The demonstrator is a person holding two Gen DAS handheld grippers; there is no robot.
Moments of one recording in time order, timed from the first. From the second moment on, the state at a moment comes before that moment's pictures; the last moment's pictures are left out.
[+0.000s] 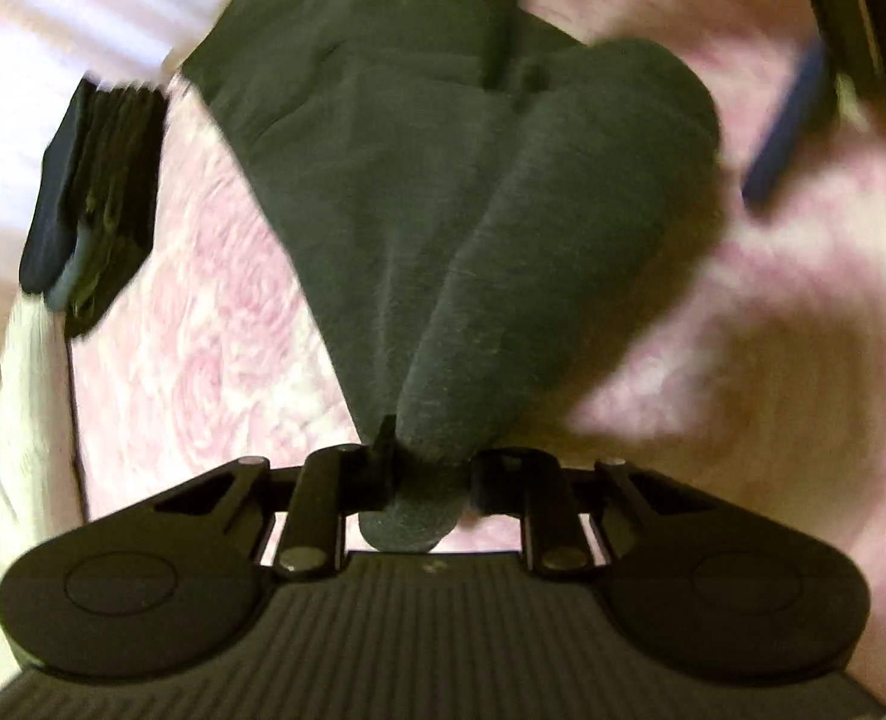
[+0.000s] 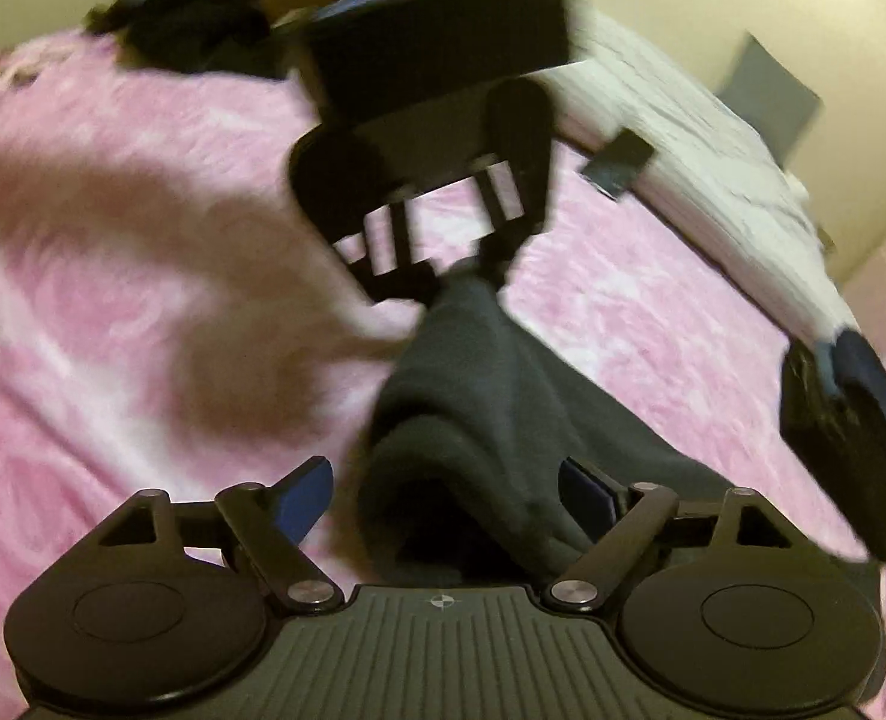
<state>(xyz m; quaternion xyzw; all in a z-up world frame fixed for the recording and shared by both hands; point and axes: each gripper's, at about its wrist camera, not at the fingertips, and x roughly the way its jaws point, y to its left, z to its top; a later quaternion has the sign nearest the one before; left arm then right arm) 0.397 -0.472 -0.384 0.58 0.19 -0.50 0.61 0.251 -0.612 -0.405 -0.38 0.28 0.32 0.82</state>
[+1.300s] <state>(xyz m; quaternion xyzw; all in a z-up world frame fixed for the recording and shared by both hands) 0.457 -0.555 -0.187 0.32 0.38 -0.35 0.79 0.457 -0.861 -0.339 0.29 0.49 0.30 0.77</state>
